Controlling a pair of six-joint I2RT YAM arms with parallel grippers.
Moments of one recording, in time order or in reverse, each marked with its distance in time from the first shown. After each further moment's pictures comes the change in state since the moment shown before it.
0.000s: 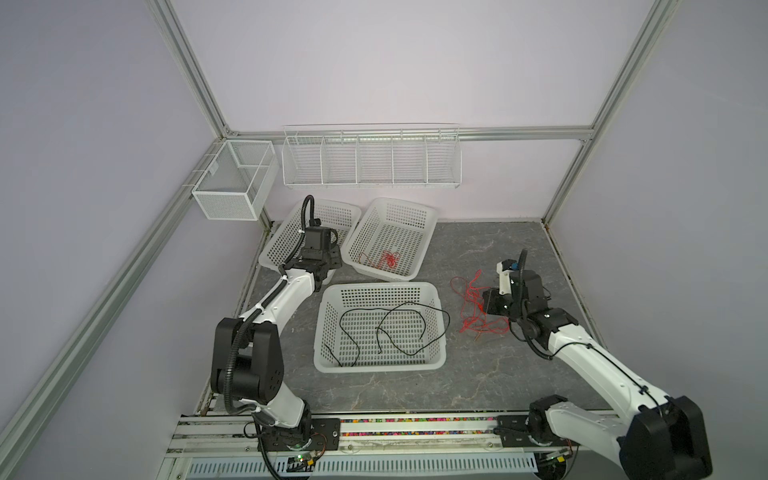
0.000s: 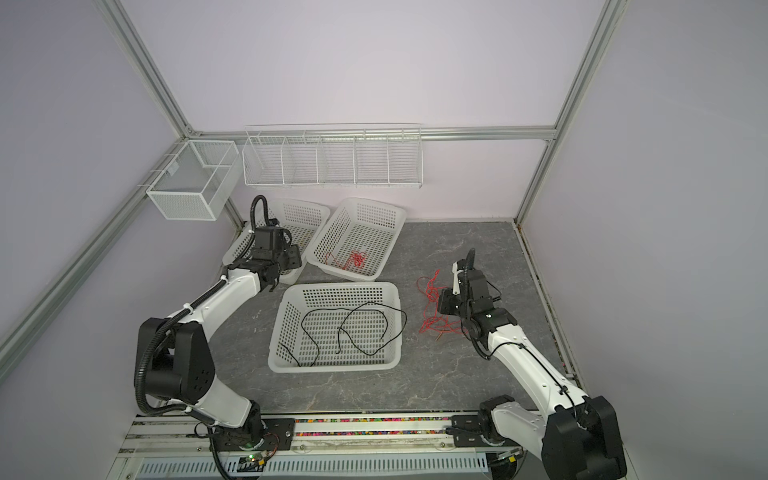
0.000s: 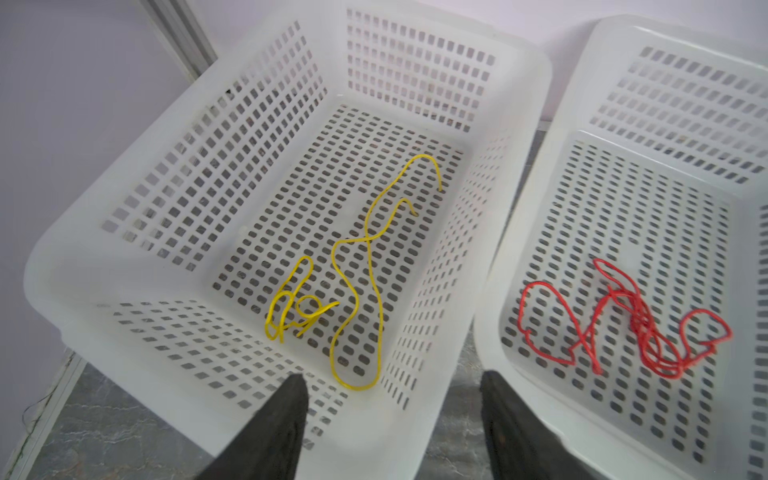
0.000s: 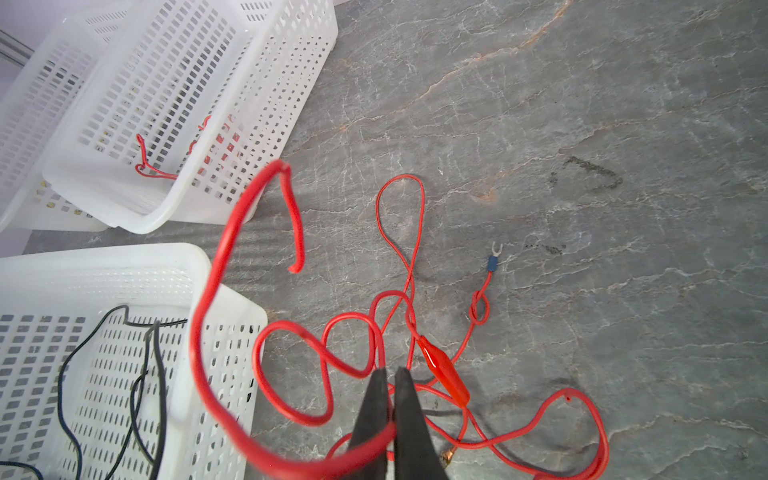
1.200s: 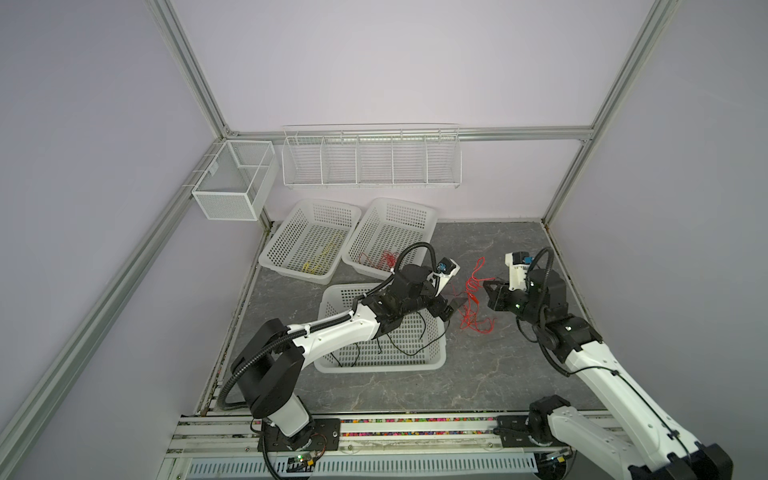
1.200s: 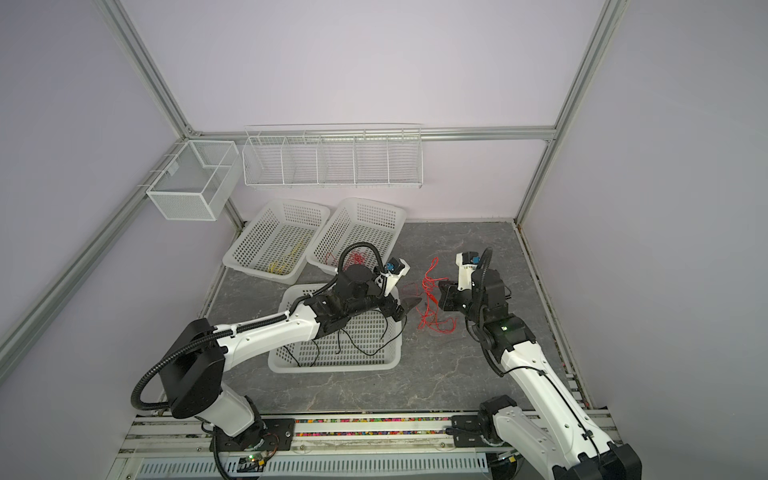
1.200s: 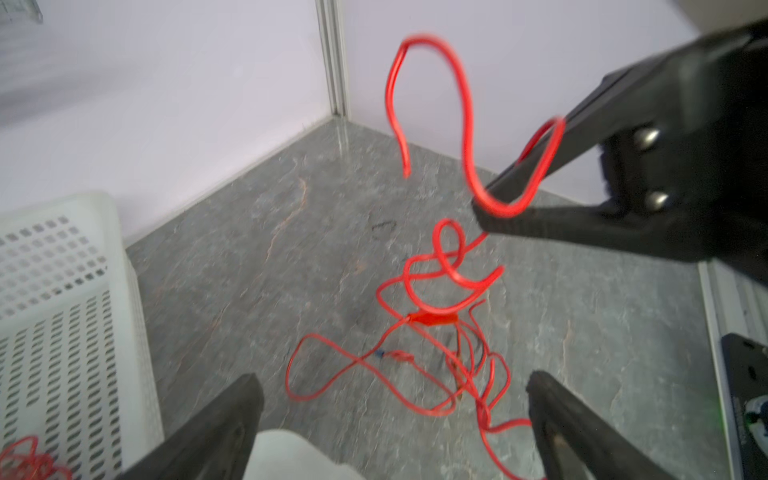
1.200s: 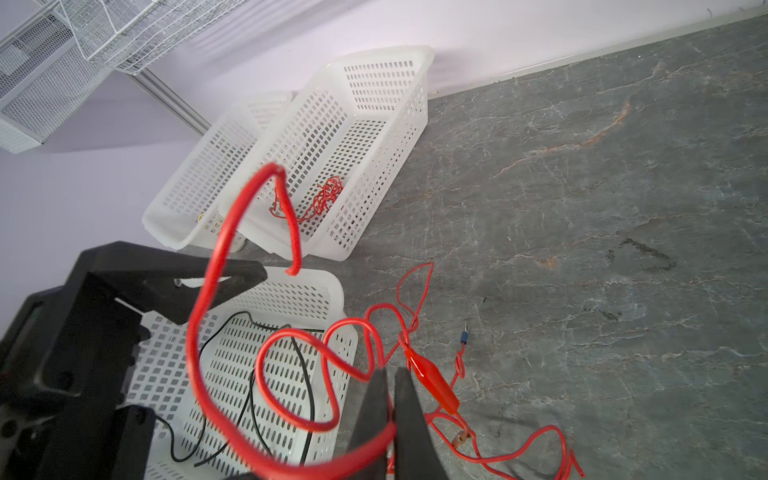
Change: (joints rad) left arm -0.711 0.029 -0.089 0.498 0.393 0.265; right arm 0.001 -0.185 0.043 -0.002 -0.124 0.008
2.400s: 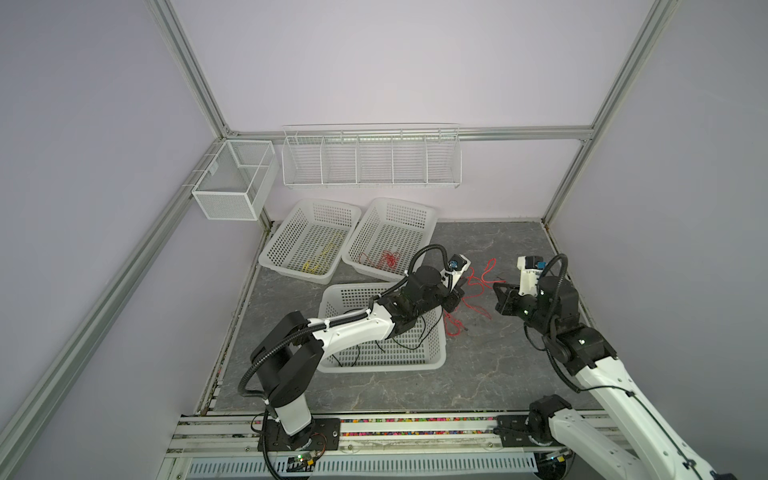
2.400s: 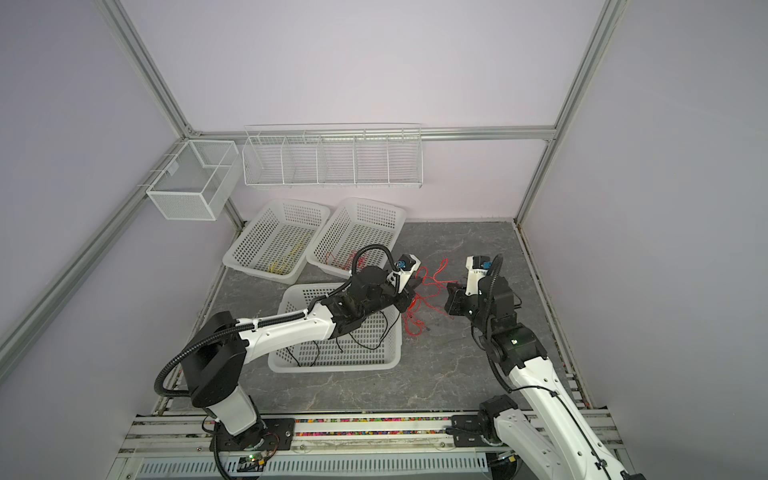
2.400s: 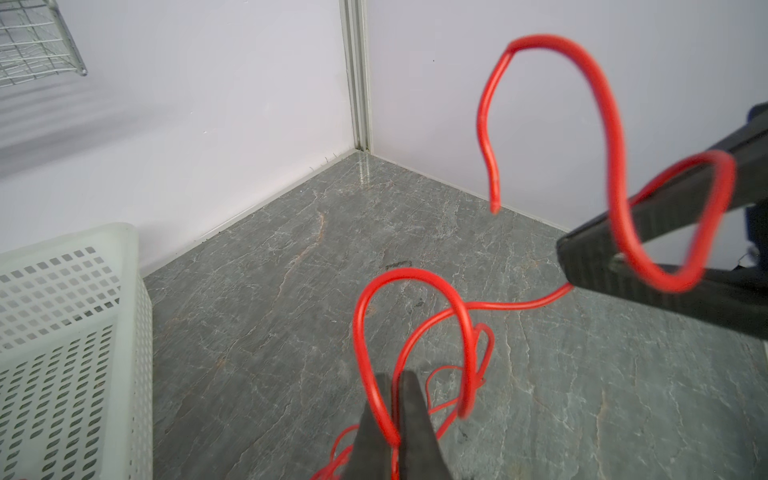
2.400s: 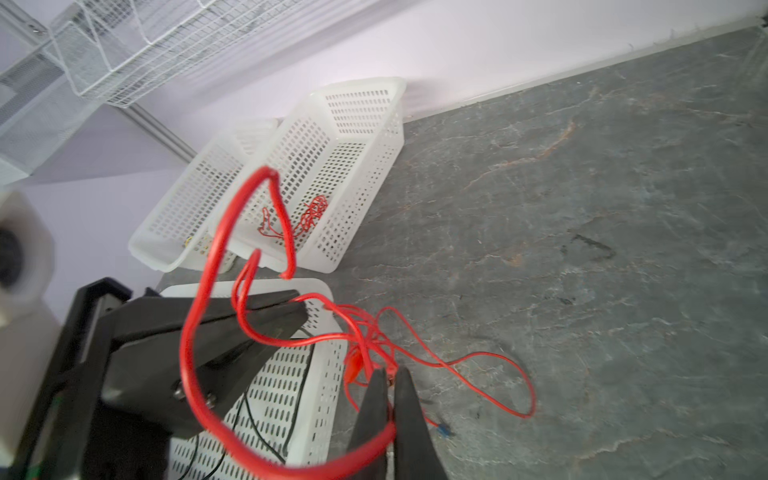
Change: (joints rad) left arm -0.051 0.108 0.074 0.079 -0.160 -0.027; right arm 0.013 -0.122 0.000 -0.100 0.142 0.030
